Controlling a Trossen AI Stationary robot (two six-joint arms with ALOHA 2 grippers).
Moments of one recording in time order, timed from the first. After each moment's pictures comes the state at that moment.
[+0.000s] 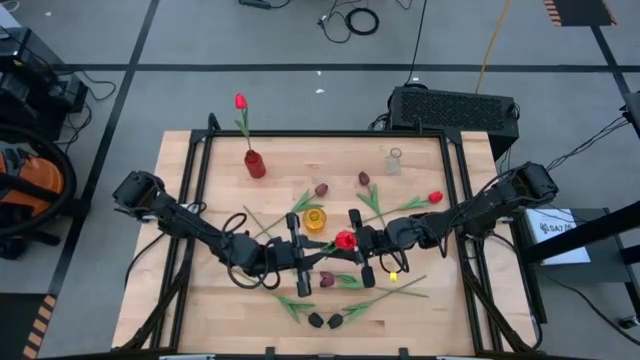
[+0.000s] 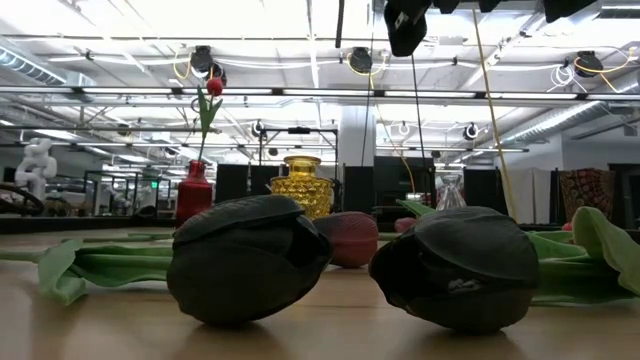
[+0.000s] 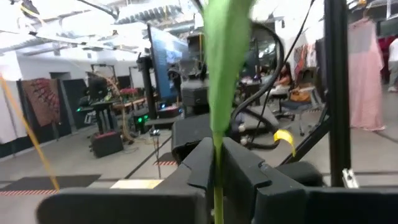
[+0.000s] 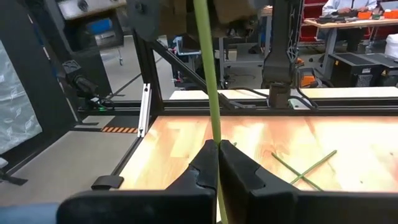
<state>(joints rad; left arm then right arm) -0.47 1.65 1.00 0.92 -0.59 0.30 0.31 1.48 0.79 0.58 0.13 0.15</state>
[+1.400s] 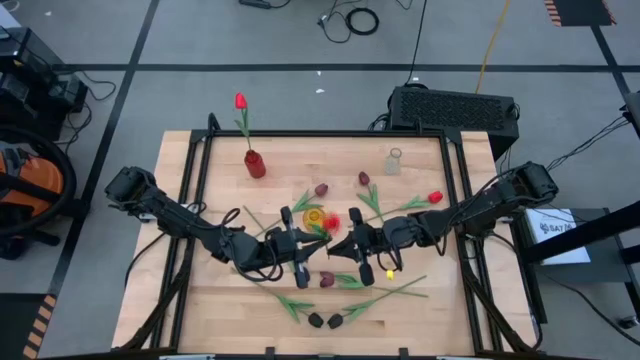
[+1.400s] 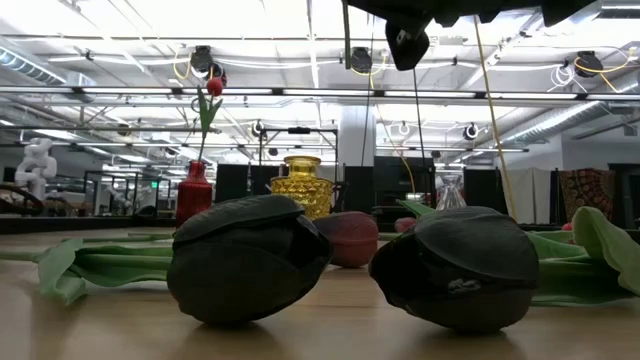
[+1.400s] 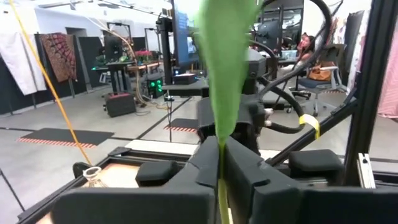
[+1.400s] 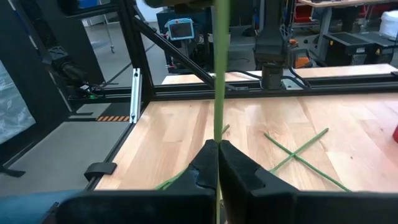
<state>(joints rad) -0.46 1.57 1.00 0.69 -0.68 0.12 0.30 1.48 0.79 0.50 0.13 0.19</state>
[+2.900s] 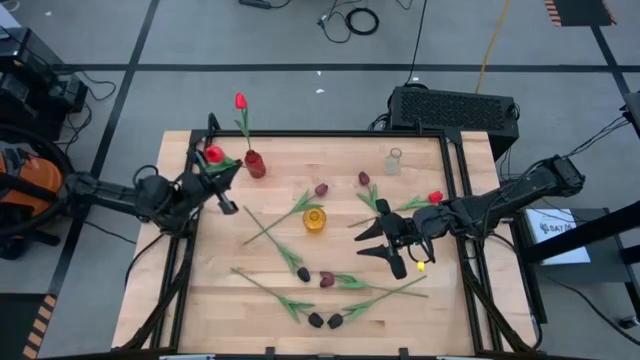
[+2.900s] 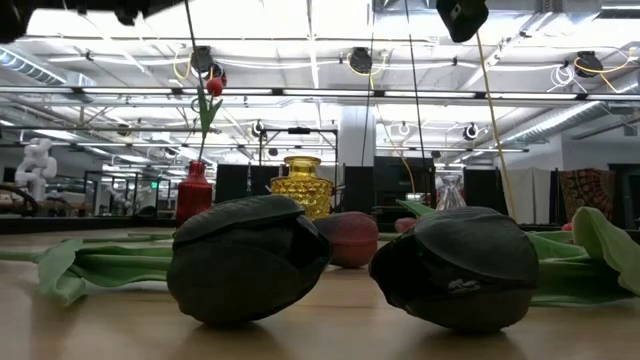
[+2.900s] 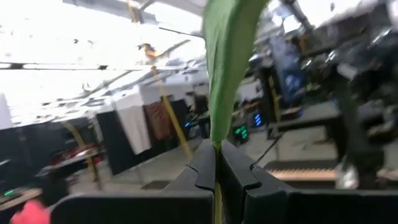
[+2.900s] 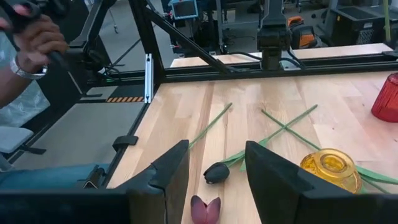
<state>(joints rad) -0.15 0.53 0.33 0.64 -0.63 0.54 0.34 1.14 0.79 0.07 0.13 0.25</state>
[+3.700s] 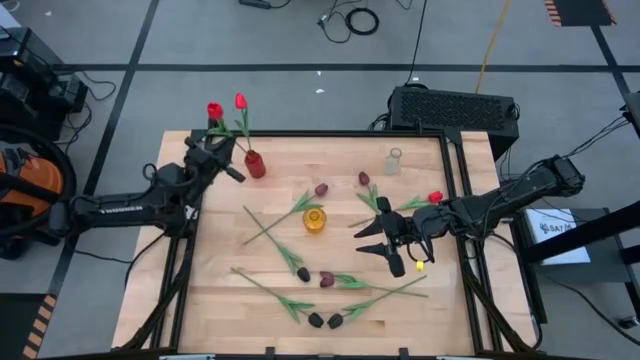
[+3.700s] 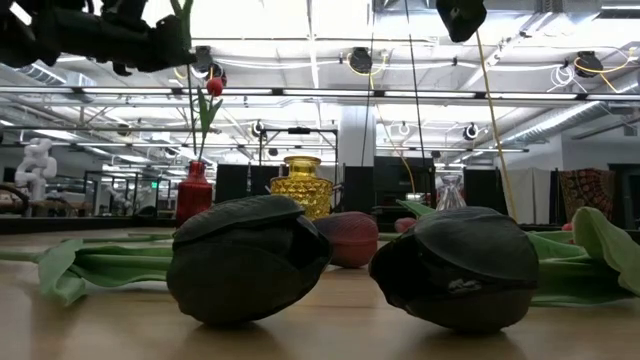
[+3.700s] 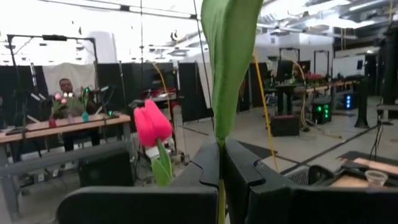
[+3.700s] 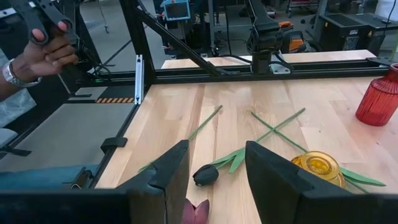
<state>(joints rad) 0.28 0.60 0.26 0.64 -0.63 0.26 0.33 1.14 0.79 0.07 0.17 0.22</state>
